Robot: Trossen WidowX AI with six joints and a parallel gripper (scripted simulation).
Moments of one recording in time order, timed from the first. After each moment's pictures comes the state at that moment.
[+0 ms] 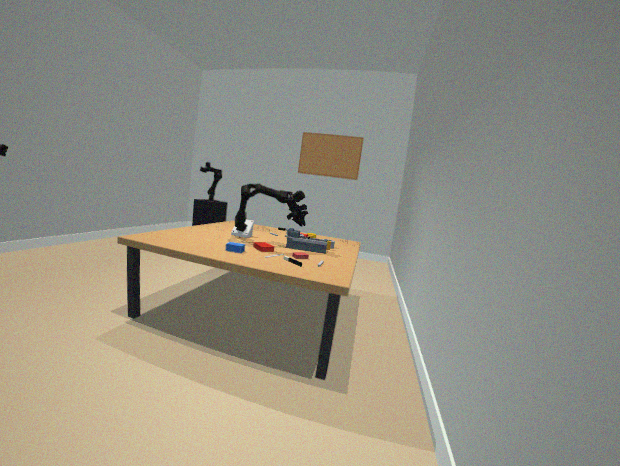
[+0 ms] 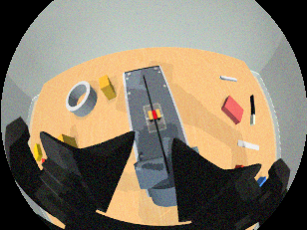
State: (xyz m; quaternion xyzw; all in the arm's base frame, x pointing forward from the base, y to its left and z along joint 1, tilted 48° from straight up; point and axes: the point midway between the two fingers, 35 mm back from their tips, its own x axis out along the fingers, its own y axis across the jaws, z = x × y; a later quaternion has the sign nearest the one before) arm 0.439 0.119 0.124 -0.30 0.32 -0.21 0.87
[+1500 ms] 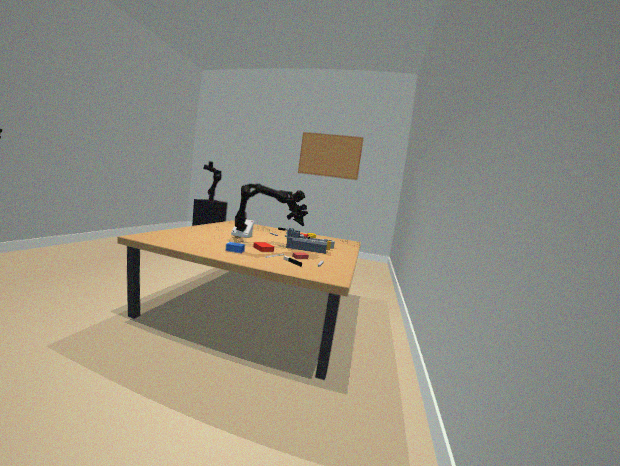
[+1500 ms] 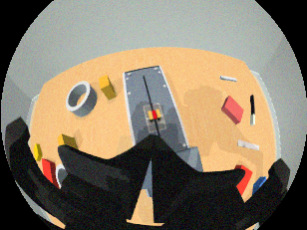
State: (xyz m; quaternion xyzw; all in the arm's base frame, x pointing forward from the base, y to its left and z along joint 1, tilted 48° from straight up) arm 0.439 0.119 0.124 -0.30 0.32 -0.21 0.87
